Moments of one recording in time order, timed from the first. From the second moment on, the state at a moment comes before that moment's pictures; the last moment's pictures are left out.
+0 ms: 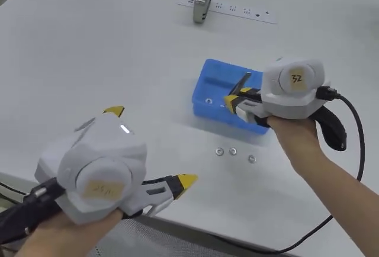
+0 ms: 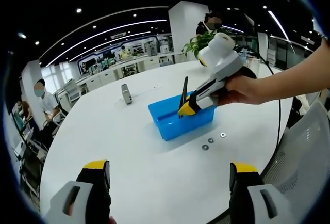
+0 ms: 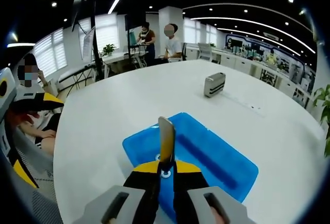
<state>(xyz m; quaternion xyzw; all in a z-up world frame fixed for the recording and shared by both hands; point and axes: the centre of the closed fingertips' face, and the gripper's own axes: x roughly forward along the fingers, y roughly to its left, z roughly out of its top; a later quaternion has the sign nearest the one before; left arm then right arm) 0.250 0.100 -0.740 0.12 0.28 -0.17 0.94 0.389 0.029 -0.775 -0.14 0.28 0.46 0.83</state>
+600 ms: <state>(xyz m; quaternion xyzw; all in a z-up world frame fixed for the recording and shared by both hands) 0.250 0.102 -0.740 0.12 0.28 -0.17 0.94 0.354 0.015 -0.721 -0.15 0.22 0.47 0.84</state>
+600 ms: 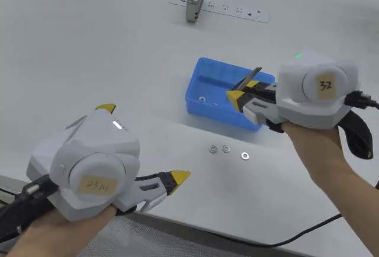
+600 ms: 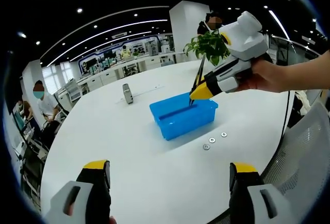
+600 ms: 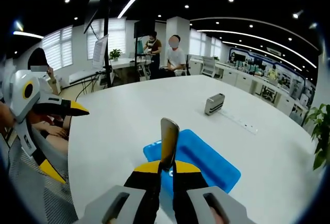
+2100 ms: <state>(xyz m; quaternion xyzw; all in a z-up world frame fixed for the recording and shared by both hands) 0.250 0.101 -0.739 0.12 0.27 -0.17 0.94 0.296 0.022 -0.799 -0.21 0.30 0.51 0.78</state>
